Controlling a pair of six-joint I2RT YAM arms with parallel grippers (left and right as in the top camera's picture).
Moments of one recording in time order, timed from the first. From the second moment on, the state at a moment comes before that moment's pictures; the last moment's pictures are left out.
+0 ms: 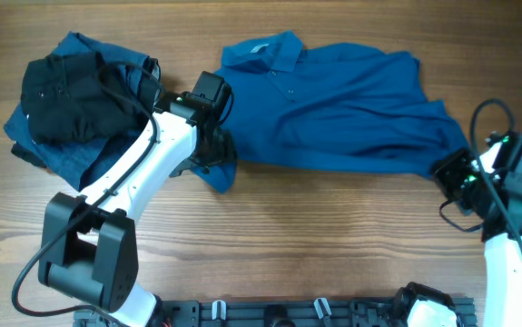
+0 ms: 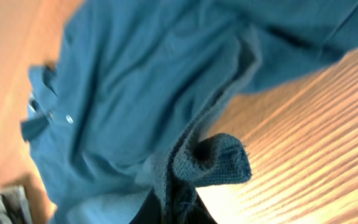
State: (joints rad) left arm -0.39 1.74 1.28 -1.04 -0.09 -0.66; right arm -0.36 1.00 0.90 -0.89 -0.27 0.58
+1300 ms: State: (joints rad) left arm -0.42 1.88 1.05 -0.40 0.27 -0.68; right arm -0.48 1.06 1.19 -0.96 -0.02 0.59
